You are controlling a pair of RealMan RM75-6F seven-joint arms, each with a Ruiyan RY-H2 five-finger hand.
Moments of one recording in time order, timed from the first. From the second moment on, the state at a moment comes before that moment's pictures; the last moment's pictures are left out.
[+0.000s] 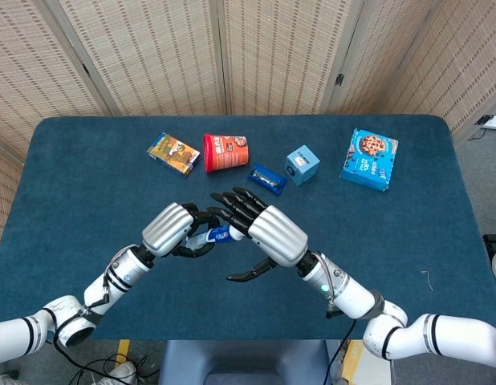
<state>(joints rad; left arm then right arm) -0.82 -1.38 -0.13 -1.51 1.61 1.16 -0.33 0.82 -1.38 0.23 -1.73 -1.60 1.12 0.07</state>
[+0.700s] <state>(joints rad) -0.82 -1.38 -0.14 -1.51 1.62 1.18 -0.35 0.86 -1.43 0.24 -1.68 -1.58 1.10 0.08</state>
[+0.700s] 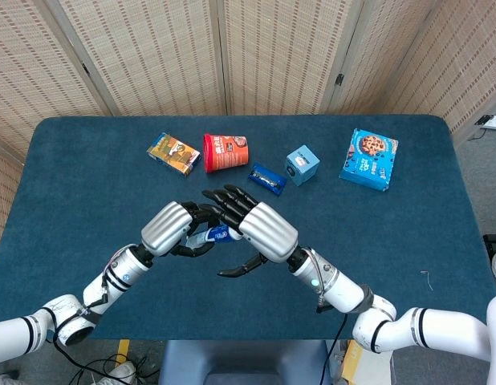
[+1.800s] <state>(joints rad) -0.84 -1.37 -0.14 -1.53 1.60 1.15 -0.41 0.89 -1.52 0.25 -1.59 -1.61 1.17 0.07</state>
